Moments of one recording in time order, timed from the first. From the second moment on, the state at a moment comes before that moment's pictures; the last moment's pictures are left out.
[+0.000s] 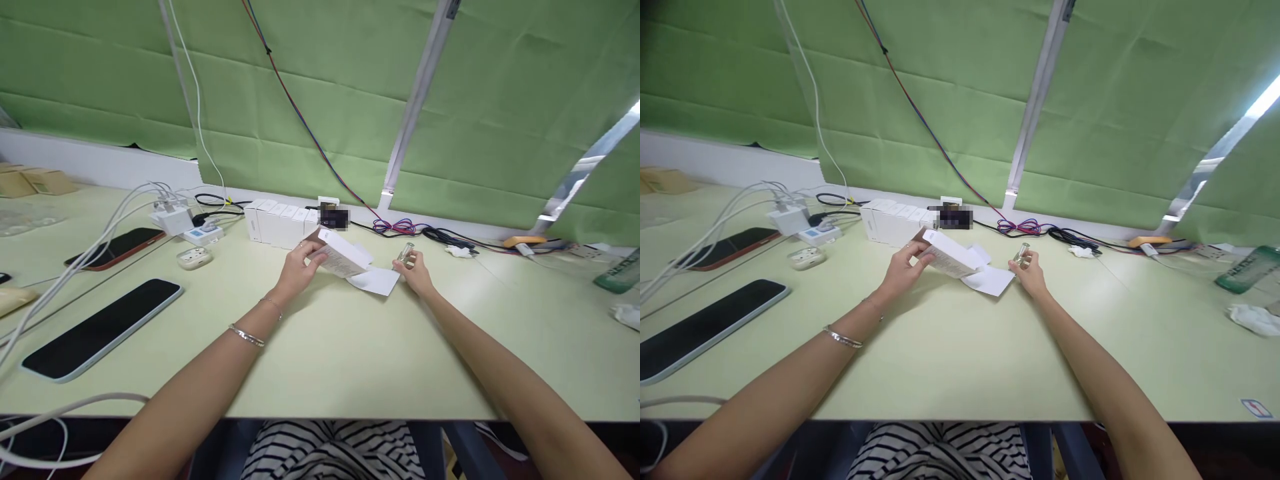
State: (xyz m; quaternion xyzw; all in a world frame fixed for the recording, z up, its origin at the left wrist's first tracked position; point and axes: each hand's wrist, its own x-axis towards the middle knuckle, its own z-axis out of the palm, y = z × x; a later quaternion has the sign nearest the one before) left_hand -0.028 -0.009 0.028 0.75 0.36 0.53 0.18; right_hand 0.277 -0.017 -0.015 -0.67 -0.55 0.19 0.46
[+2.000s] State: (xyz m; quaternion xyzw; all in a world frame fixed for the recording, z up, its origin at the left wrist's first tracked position) left_hand -0.010 -0.041 0.031 0.89 0.26 0.20 0.31; right_hand 0.199 -0.102 0.037 -0.49 -0.86 0.10 0.03
